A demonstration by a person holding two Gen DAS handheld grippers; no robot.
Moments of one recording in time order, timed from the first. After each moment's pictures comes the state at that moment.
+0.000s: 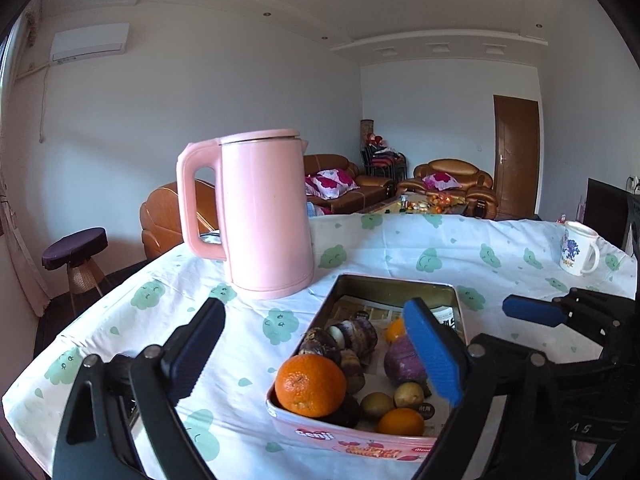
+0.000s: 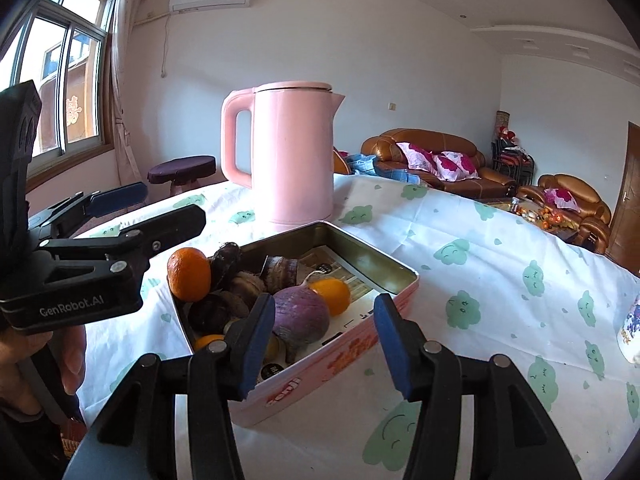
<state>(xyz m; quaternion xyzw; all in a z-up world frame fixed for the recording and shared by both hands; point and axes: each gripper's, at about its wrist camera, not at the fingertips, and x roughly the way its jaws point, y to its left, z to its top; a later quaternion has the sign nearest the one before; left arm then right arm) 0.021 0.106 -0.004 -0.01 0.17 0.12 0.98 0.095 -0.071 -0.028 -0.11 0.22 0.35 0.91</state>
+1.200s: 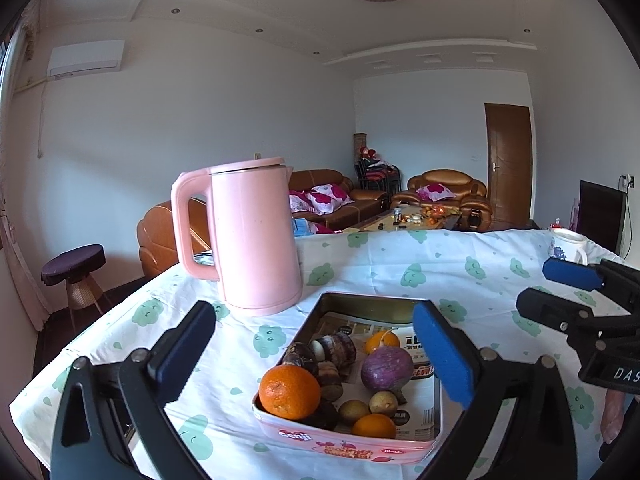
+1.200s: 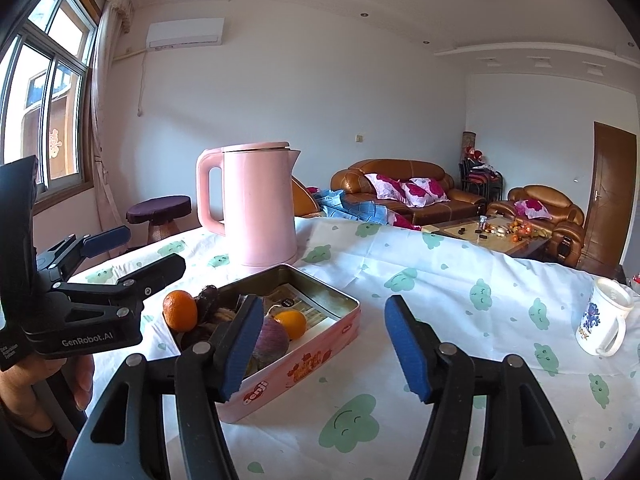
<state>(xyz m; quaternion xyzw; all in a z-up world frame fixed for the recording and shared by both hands) 0.008 0.086 0.014 0.01 0.15 0.11 0.98 0.076 -0.120 0.006 -0.07 0.16 0.31 0.93</state>
